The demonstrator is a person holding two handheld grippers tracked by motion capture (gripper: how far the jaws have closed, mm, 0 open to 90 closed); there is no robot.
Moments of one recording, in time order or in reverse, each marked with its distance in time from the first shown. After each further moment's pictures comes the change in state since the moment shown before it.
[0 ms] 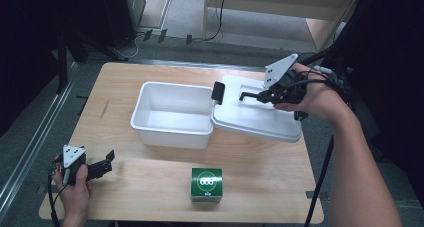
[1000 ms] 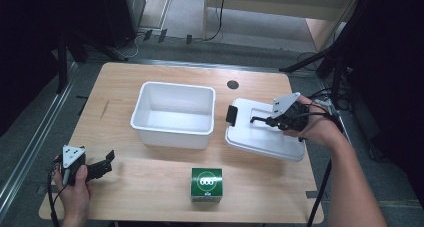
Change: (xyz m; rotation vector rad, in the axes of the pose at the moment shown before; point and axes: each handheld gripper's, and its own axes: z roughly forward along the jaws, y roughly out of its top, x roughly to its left) left arm 0.000 -0.001 0.000 -0.007 -0.005 -0.002; right arm 0.029 -0.083 0.063 0.032 -0.004 0.031
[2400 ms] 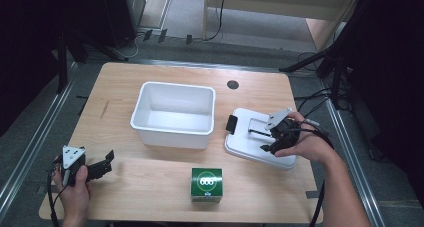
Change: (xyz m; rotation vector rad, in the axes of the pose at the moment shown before) left arm -0.001 -0.001 -0.001 -0.002 0.007 -0.001; right arm 0.032 -0.024 0.043 0.052 0.049 0.217
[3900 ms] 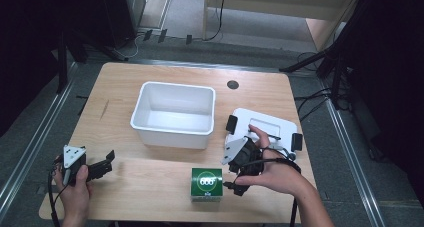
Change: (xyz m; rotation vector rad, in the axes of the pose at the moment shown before) left arm -0.001 0.001 0.001 0.009 -0.005 0.009; right arm 0.129 0.084 -0.005 -0.030 0.113 -0.137
